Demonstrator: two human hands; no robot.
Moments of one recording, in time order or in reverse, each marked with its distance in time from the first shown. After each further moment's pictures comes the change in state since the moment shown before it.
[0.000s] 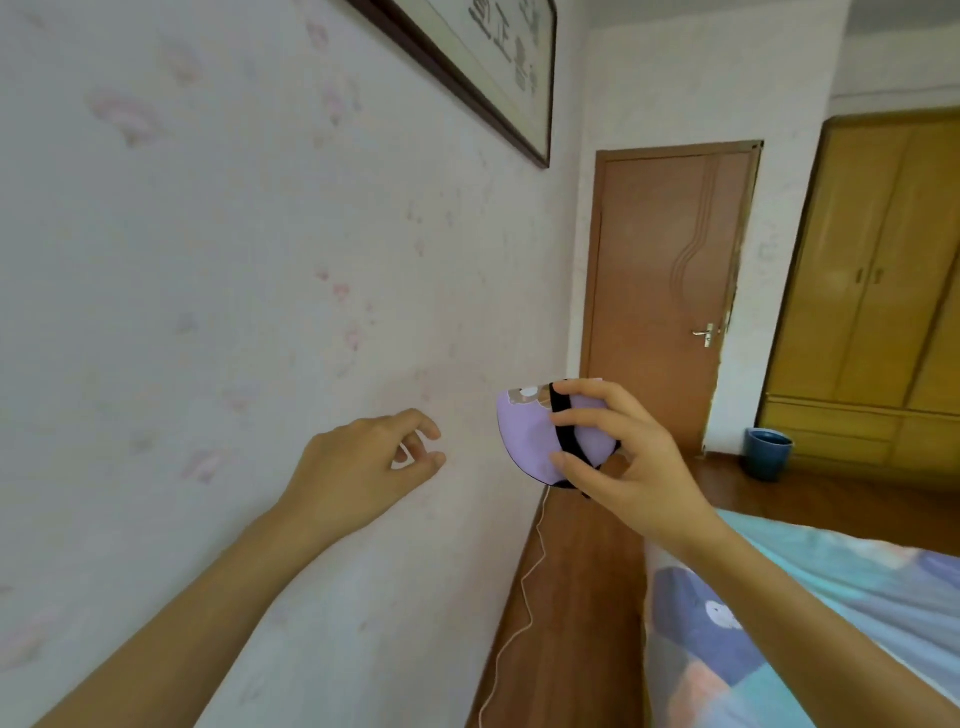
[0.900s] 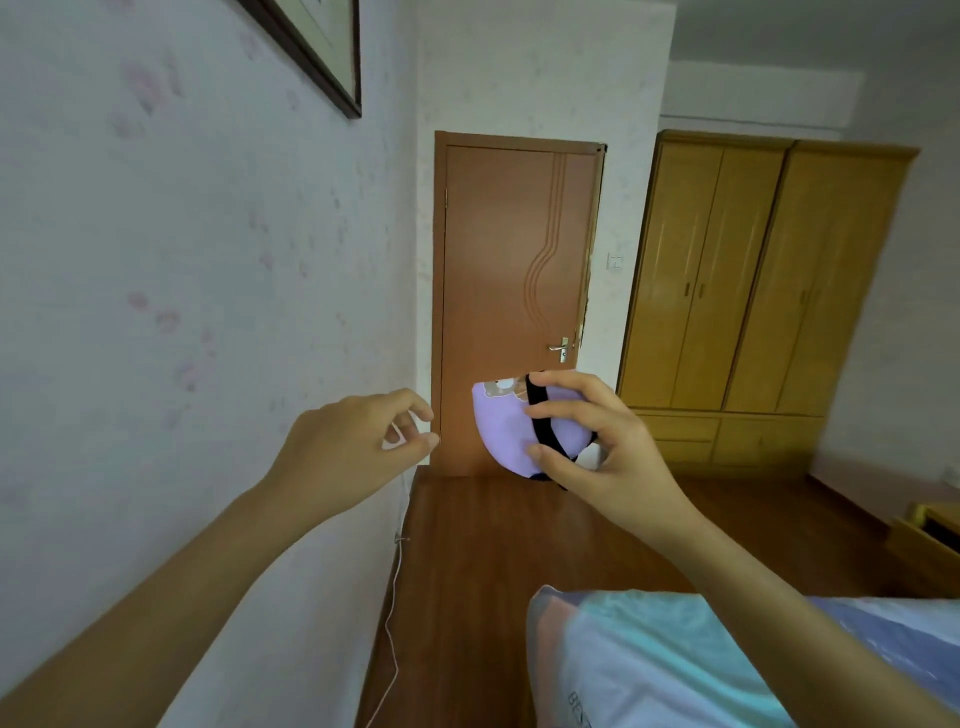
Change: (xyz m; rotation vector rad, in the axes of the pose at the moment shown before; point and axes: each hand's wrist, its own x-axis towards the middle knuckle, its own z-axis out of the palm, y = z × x) left_hand 0.538 0.042 0.291 -0.206 -0.019 0.320; right_hand 0.232 0.462 -0.093 -0.256 0.104 0.134
